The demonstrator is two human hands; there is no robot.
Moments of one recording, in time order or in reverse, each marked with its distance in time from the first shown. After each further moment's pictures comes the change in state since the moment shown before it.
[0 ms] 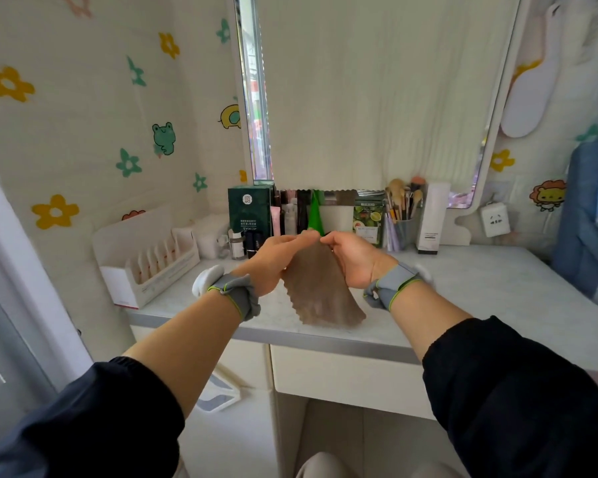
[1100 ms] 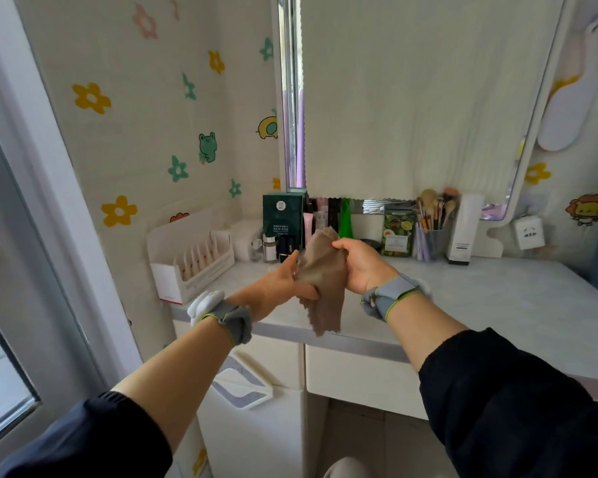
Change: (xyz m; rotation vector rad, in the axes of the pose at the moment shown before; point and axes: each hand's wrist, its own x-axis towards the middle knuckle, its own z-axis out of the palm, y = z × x) left_hand -0.033 -0.038 -0.067 0.180 -0.147 0.037; right_hand 0.022 0.014 0.059 0.209 0.133 -0.114
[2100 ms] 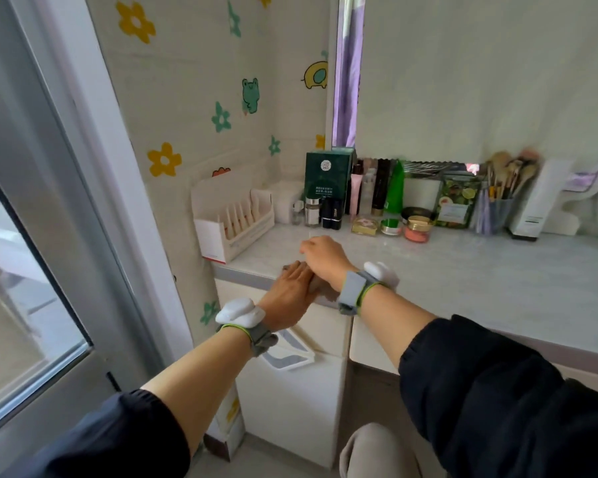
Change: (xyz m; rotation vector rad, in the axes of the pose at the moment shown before) left_hand -0.015 -0.121 -0.047 1.000 0.161 0.349; right_hand 0.039 0.106 0.096 -1.187 0.056 -0.318
